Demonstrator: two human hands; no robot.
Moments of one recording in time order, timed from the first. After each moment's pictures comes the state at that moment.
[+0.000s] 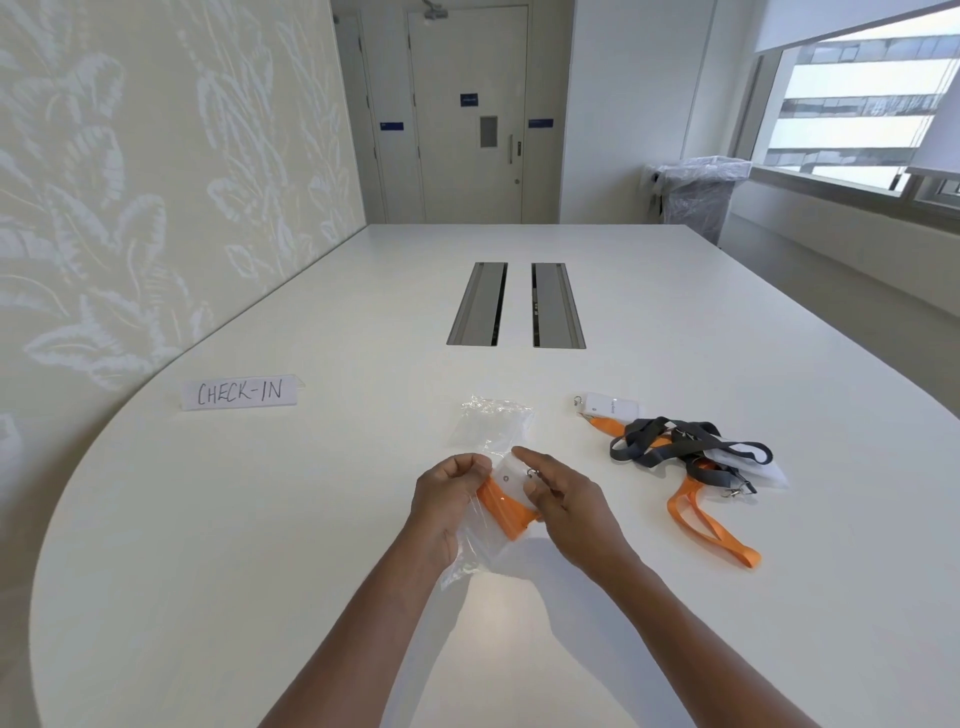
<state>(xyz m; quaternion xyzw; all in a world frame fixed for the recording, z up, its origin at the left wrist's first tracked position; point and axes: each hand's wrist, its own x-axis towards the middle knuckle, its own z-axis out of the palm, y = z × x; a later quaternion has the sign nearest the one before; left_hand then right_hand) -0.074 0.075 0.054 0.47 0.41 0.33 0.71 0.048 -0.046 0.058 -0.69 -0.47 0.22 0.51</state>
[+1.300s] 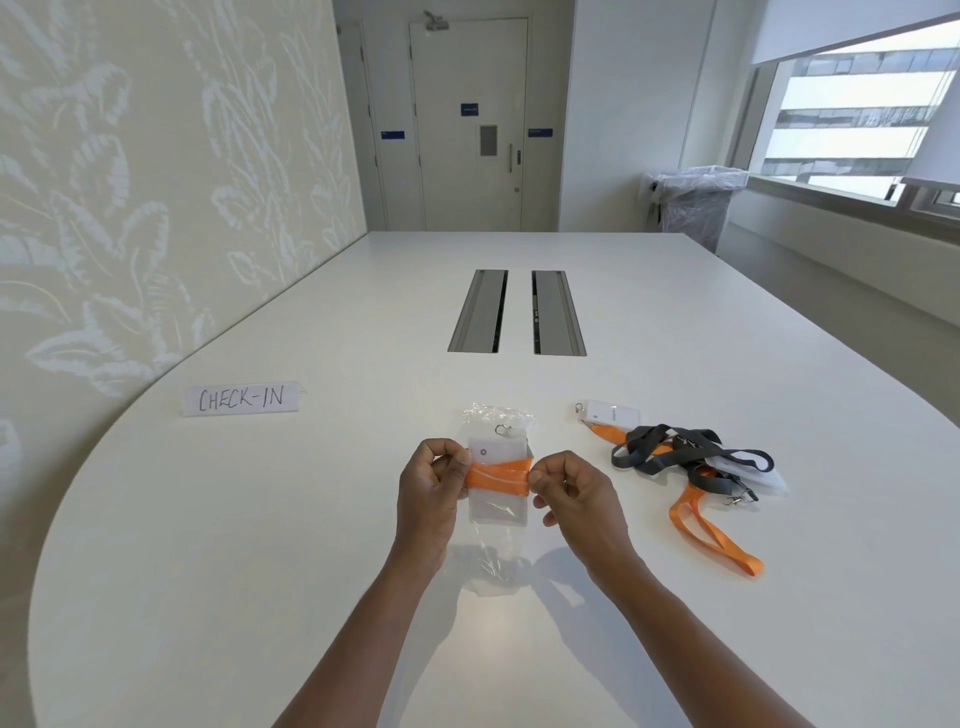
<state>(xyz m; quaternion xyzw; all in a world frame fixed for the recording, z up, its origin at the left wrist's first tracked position) -0.090 0.081 0.052 0.60 0.29 0.48 0.57 0.047 -0.043 0.066 -0.66 -0.39 0.21 0.60</state>
